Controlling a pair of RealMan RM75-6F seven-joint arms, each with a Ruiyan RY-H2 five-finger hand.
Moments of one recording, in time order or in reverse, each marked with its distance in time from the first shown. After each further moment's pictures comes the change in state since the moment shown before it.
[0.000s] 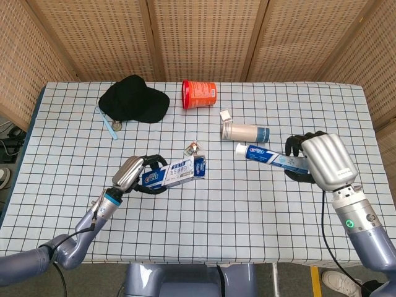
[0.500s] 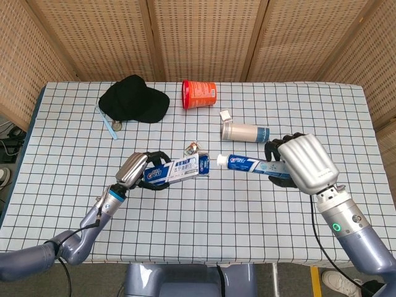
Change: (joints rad) left arm -0.037 -0.024 -0.009 0.028 -0.039 -0.009 0.046; right arm 0.096 0.074 0.021 -0.101 0.063 -0.086 -0.060
